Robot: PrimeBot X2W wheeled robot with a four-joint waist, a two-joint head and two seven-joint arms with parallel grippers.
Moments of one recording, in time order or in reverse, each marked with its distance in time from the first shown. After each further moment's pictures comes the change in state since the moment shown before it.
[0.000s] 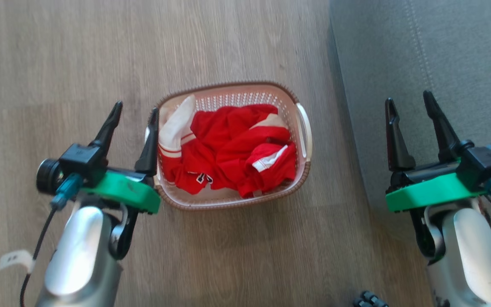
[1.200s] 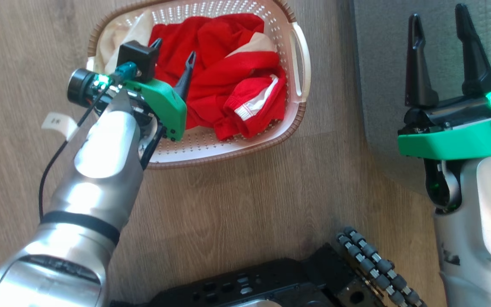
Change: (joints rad) left arm -0.586 -0.070 -0.257 0.682 -0.003 -0.033 0.059; right arm -0.190 0.004 0.001 -0.114 0.033 0.000 -0.001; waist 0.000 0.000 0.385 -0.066
